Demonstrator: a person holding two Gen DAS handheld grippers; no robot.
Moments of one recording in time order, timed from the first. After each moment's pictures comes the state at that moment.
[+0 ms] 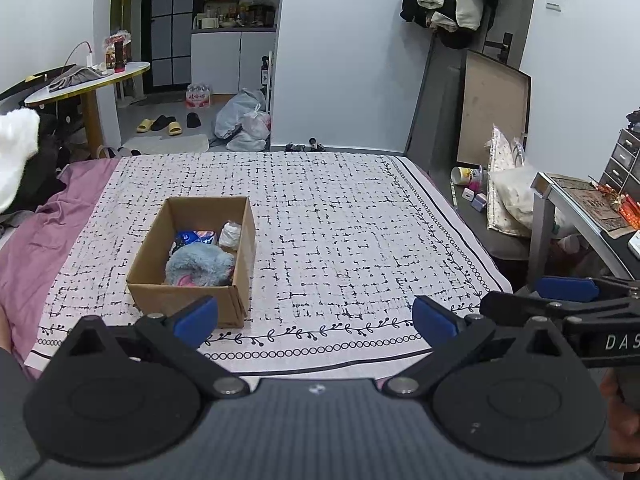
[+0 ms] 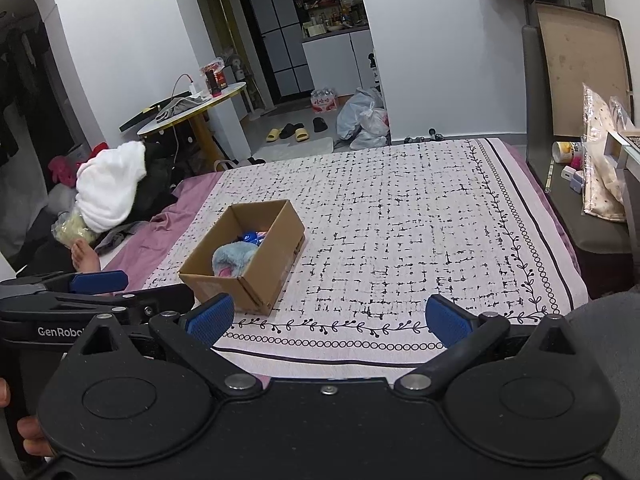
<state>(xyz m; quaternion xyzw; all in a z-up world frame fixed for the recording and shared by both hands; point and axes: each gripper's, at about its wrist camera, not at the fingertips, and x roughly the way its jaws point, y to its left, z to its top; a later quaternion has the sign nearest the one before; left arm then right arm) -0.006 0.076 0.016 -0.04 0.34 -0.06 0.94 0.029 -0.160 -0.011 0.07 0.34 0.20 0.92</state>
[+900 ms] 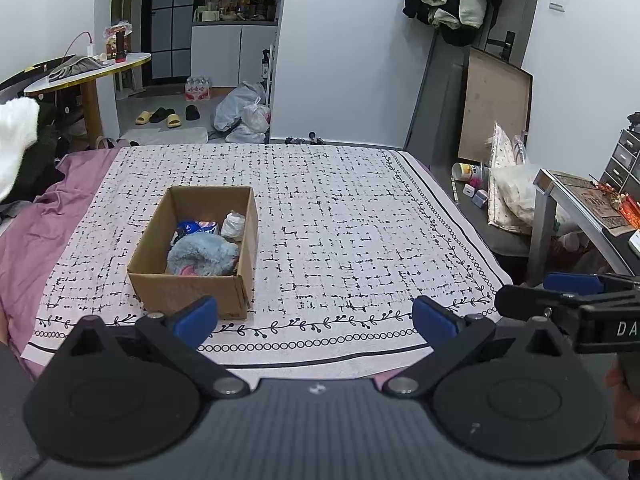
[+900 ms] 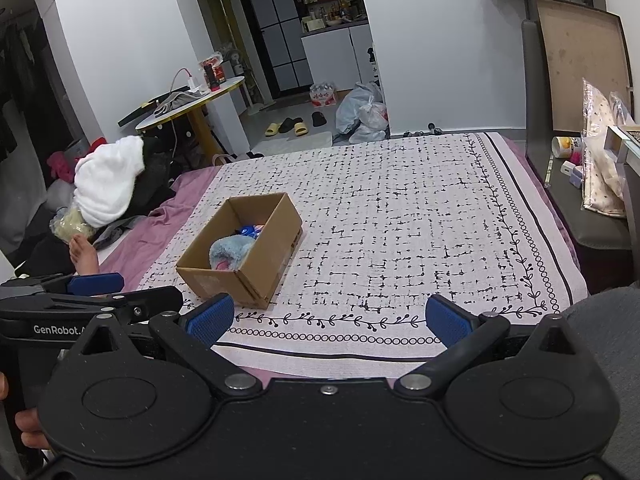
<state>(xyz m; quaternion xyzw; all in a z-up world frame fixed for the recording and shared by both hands) -0.006 0.086 0.008 -0.04 0.35 -0.06 0.93 0.031 -0.161 -0.014 0.07 0.34 0.20 0.92</state>
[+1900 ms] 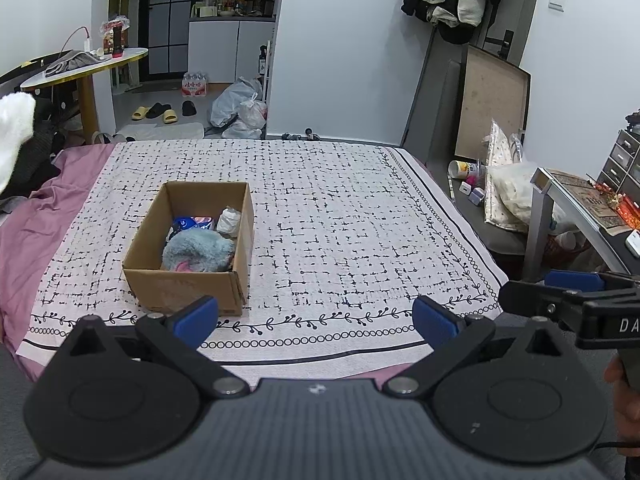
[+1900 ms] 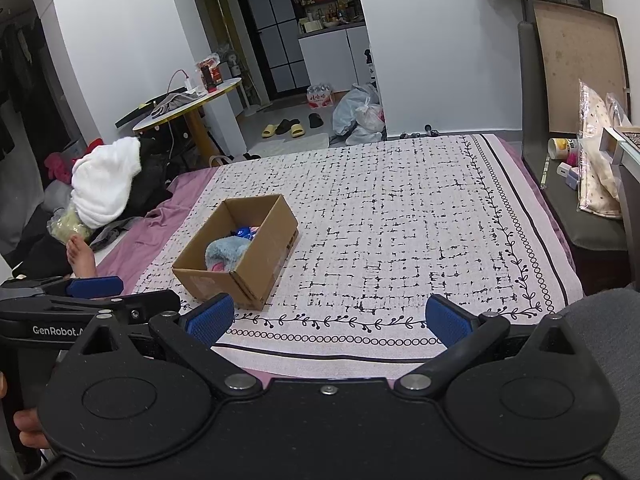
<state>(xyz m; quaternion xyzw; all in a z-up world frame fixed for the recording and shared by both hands) -0.006 0.085 0.003 -0.05 0.35 -0.07 0.93 0.031 -0.163 -0.014 0.07 0.34 0.19 0.92</state>
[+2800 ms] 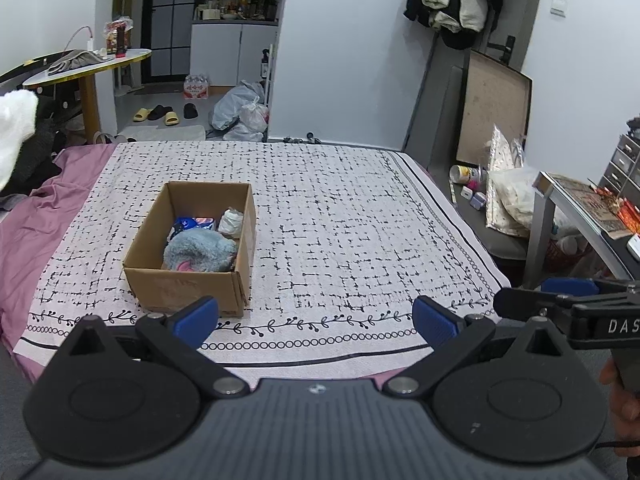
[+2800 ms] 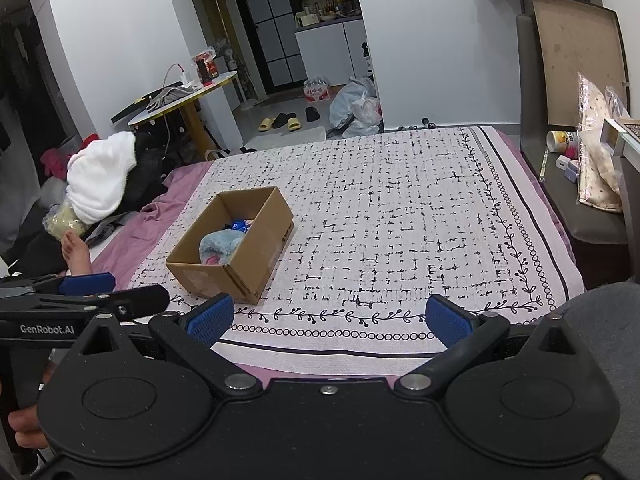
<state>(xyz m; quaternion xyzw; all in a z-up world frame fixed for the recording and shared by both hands) -0.007 0.091 -0.003 -0.05 0.34 -0.06 0.94 0.036 -0.160 -0.023 0.07 0.35 0.19 0.91</state>
